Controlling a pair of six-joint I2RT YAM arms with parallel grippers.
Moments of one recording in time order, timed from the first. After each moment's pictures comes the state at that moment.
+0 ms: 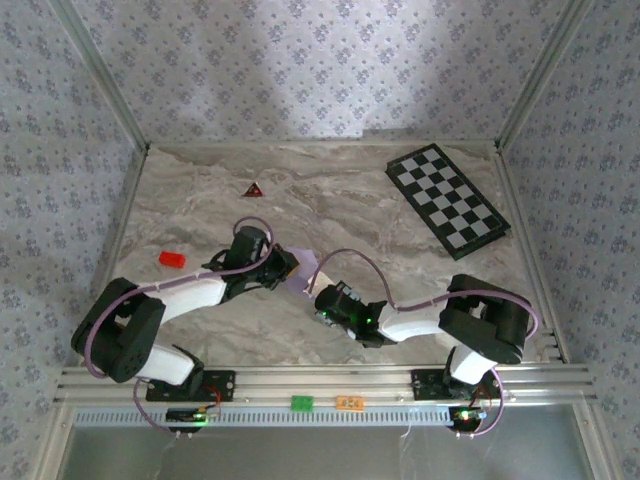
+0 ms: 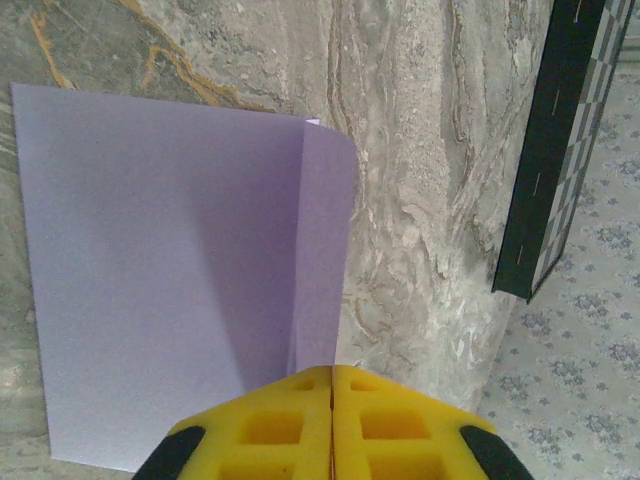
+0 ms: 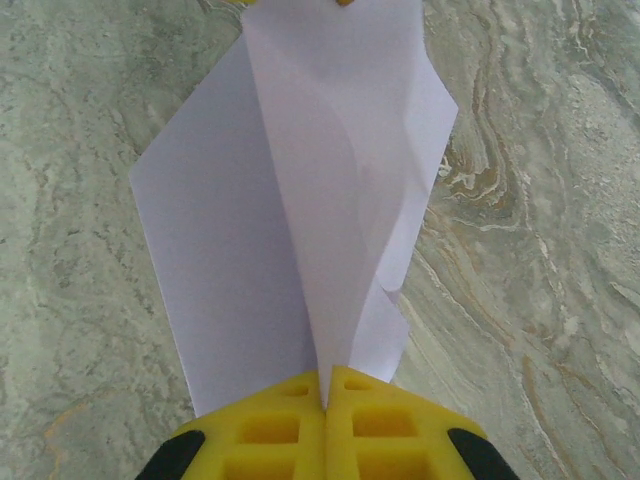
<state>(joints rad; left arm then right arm) -0.58 1.42 0.58 0.14 0.33 -1.28 1.16 1.61 0.57 0.29 0.49 0.06</state>
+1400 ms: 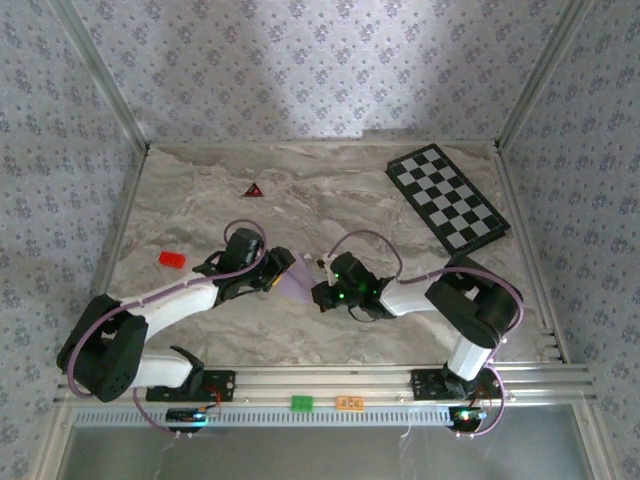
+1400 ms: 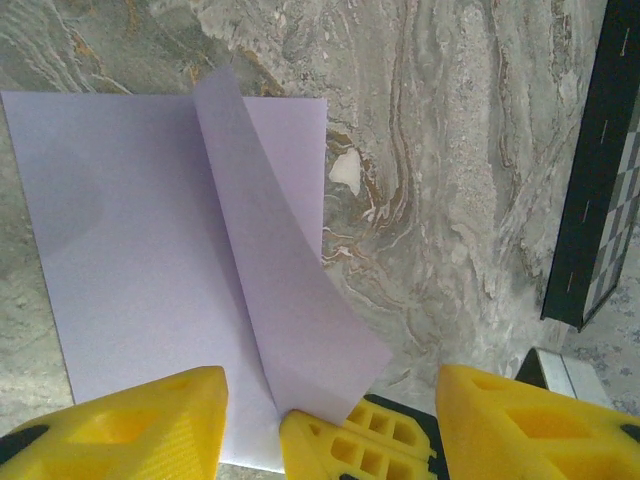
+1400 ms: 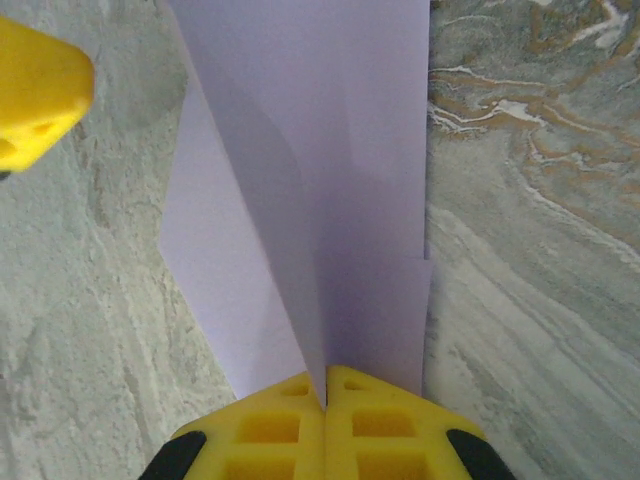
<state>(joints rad) -0.58 1.30 0.58 -0.05 0.22 -1.24 0.88 1.71 0.62 0.36 -0.21 0.54</state>
